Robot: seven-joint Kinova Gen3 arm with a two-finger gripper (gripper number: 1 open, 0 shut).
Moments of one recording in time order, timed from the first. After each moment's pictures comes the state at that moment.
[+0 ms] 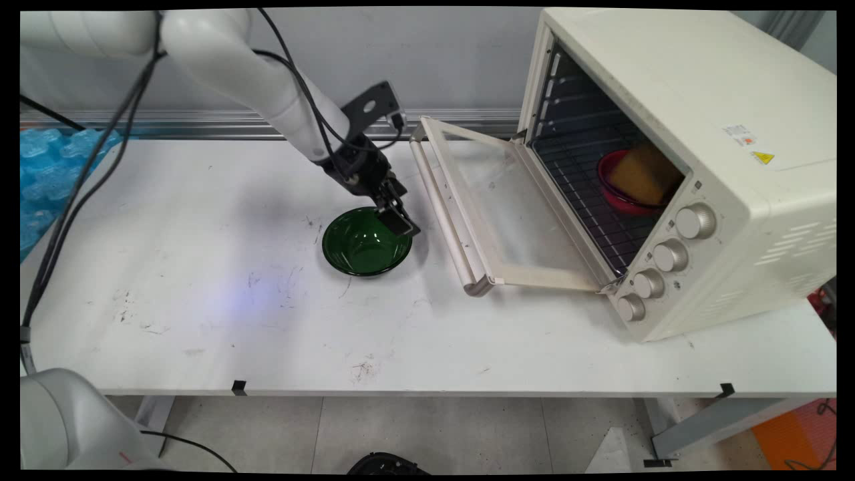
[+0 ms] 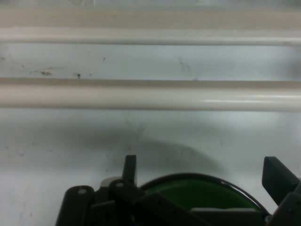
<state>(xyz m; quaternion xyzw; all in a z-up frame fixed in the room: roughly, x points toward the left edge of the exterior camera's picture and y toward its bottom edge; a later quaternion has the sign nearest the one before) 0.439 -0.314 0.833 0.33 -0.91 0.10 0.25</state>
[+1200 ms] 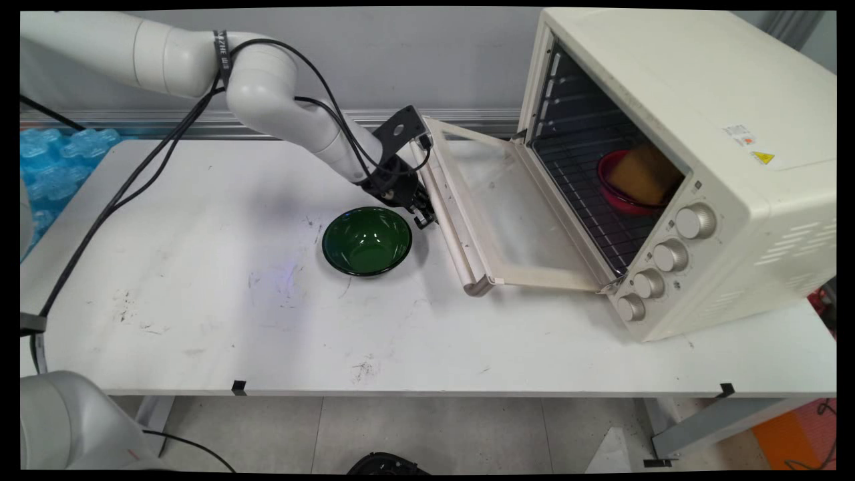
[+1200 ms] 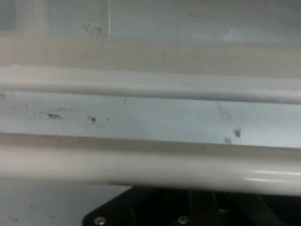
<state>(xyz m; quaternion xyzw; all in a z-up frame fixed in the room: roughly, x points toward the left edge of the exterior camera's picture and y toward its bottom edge) 0.424 -0.354 0.769 0.34 -0.88 0.13 0.29</state>
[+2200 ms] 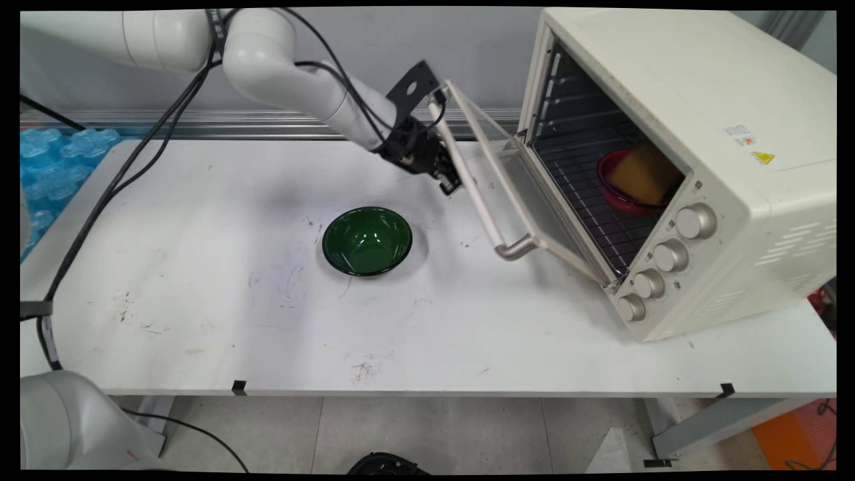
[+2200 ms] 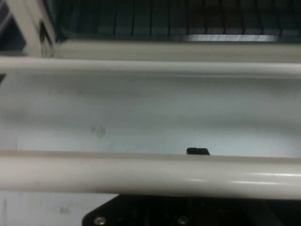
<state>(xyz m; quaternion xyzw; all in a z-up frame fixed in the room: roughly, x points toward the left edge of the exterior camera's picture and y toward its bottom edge) 0.406 -0.369 0.822 0.32 -0.86 0.15 0.36</state>
